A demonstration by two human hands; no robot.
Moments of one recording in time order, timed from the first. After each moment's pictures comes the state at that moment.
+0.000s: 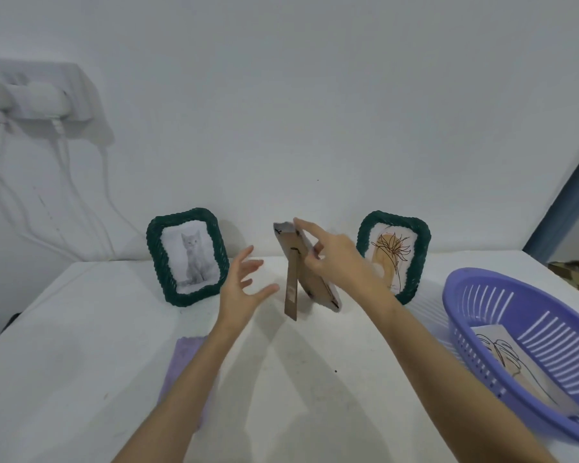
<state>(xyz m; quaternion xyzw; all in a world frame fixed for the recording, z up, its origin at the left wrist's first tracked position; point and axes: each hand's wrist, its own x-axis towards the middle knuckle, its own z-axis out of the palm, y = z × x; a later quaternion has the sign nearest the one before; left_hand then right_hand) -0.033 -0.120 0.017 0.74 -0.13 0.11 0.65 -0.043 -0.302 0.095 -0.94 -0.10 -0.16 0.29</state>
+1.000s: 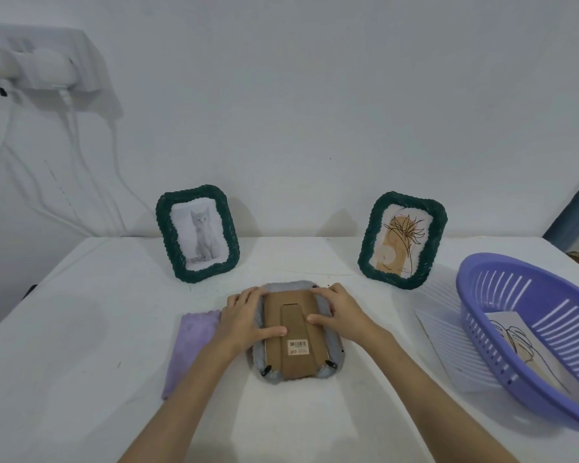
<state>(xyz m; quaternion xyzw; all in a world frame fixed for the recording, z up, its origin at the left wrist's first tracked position) -0.058 -0.095 -0.034 0.95 -0.13 -0.07 0.26 -0.066 -0.311 -0.031 -0.93 -0.06 0.05 0.35</state>
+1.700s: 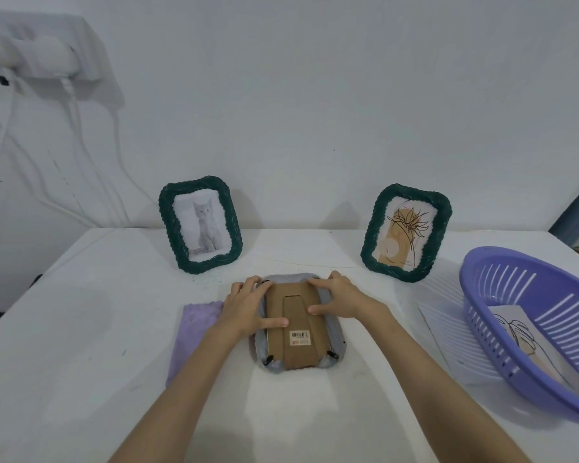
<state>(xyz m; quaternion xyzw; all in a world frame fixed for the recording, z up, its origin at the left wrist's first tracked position) -0.051 -0.097 -0.029 0.97 -0.15 -0.10 0.19 -0.044 -0.311 -0.020 -0.96 -0.07 0.14 0.21</state>
